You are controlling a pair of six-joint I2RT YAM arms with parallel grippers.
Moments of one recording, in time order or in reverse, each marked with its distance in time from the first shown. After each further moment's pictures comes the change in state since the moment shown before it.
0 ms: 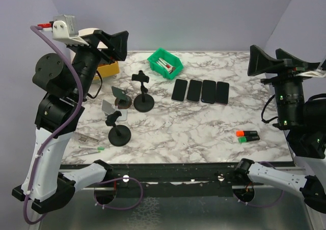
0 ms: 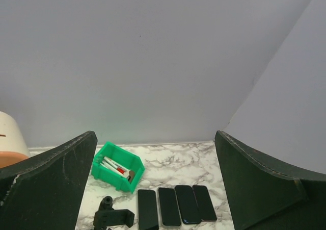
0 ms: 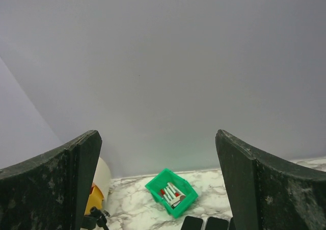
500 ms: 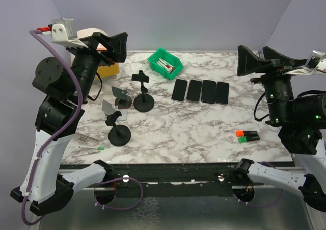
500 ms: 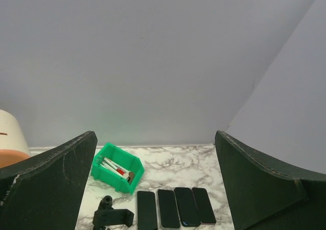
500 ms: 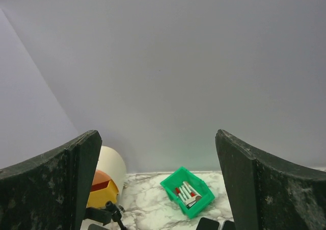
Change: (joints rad) left arm -0.019 -0.025 -0.028 0.026 -0.034 0.000; right arm 0.000 0.034 -0.018 0.039 -0.068 0.039
